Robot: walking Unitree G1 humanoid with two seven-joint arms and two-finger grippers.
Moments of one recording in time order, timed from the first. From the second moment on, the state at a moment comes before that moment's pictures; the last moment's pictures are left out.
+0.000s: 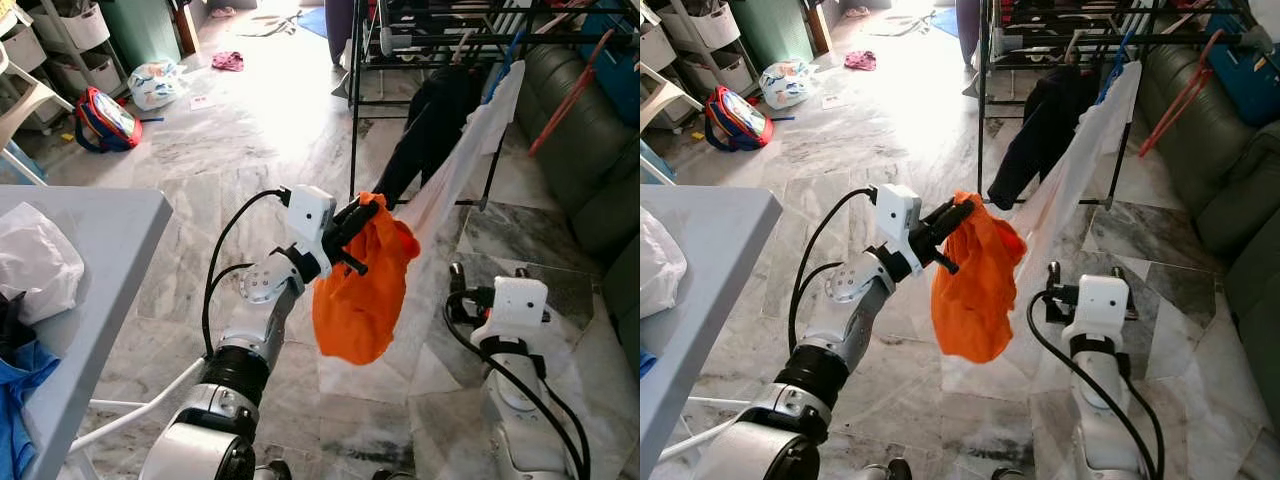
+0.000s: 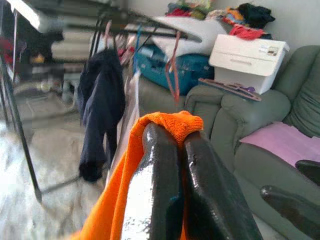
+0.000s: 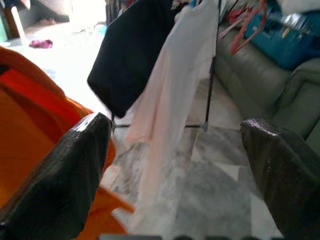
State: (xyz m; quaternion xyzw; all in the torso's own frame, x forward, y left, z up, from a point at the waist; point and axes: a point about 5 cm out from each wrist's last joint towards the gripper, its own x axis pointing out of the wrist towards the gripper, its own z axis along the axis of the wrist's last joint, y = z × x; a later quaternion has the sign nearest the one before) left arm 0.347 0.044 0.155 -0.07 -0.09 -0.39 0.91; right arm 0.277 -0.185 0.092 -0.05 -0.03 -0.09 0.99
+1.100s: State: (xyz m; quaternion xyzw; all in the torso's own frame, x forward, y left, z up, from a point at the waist) left arm 0.333 0.054 0.124 -0.10 -0.03 -0.38 0.92; right arm 0.283 -0.180 0.095 -0.05 -0.02 -0.08 1.00
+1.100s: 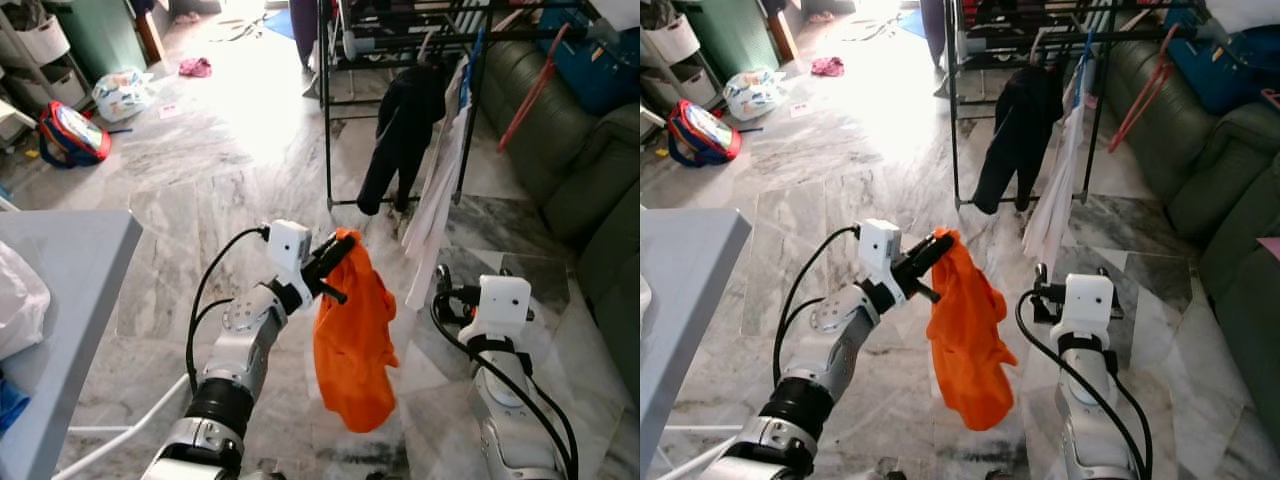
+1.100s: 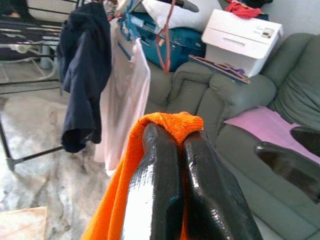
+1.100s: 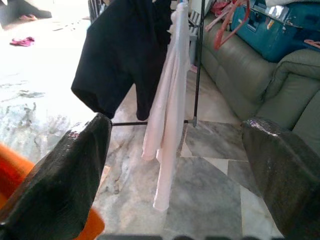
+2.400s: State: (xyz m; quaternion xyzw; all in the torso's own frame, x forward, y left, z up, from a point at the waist) left arm 0.328 0.055 0.116 -0.10 -0.02 -0.38 0.92; right arm 0.289 -0.170 0.101 -0.06 -0.03 -0.06 1.00
